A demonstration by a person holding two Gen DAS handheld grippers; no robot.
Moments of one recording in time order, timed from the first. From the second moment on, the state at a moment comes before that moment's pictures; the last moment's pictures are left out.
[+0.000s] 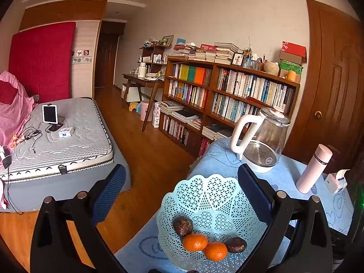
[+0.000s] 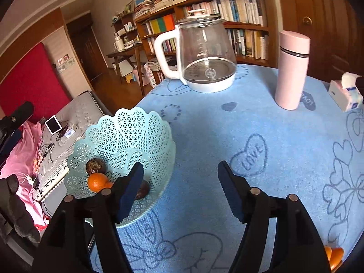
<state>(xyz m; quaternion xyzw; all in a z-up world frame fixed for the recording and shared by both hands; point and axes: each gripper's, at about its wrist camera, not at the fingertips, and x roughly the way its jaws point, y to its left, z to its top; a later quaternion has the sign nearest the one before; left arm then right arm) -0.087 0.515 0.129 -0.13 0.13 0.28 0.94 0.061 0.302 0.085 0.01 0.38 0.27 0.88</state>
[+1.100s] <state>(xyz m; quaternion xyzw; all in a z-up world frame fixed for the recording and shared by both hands) -0.070 0.428 0.122 -0.05 0.16 0.18 0.97 0.017 0.110 0.097 0.05 0.36 0.14 0.92</state>
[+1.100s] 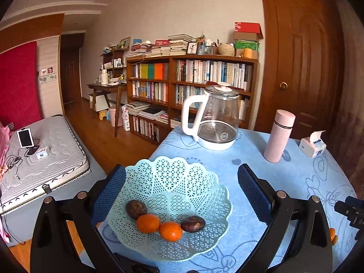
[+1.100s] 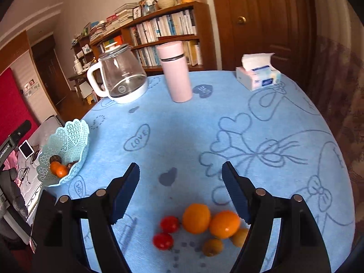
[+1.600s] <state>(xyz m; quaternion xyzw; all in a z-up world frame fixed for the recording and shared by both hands) -0.060 0.381 0.105 -0.01 0.19 0.12 0.97 -0.003 0.038 0.066 0.10 0.39 0.09 0.91</state>
